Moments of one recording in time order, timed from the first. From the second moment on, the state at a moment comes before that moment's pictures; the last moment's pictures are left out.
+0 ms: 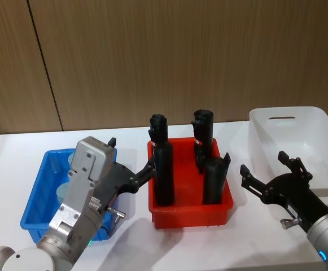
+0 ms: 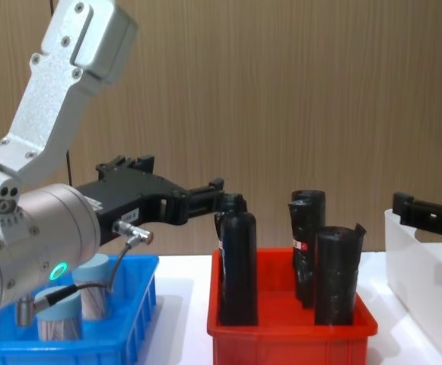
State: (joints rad) left arm -0.24 0.38 0.45 -1.63 -0.20 0.01 -0.01; right arm -0.01 0.34 -0.23 -1.77 0.29 0.03 0.07
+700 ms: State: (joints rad) left arm -0.24 0.38 0.45 -1.63 -0.20 0.01 -0.01; right arm -0.01 0.34 -0.23 -1.77 0.29 0.03 0.07
